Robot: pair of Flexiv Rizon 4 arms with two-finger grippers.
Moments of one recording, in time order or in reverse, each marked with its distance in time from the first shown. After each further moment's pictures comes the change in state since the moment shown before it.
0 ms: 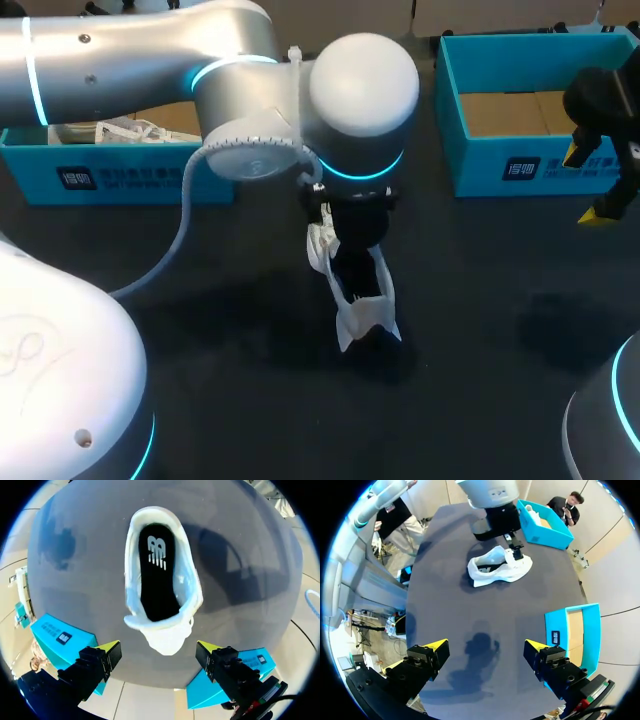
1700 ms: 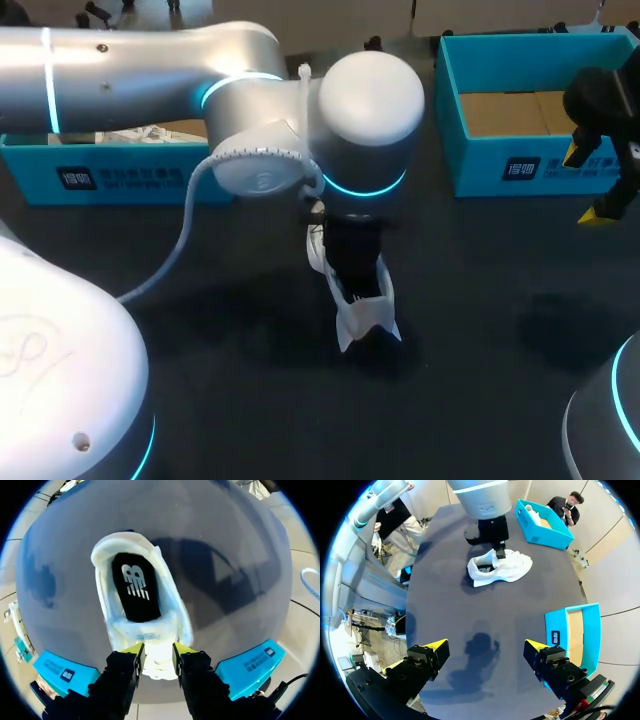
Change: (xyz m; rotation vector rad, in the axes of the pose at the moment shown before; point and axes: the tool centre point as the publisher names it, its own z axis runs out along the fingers) left arm 0.010 -0.047 0.021 0.108 0.044 0.207; right arm 0.000 0.000 0.000 0.000 0.000 0.000
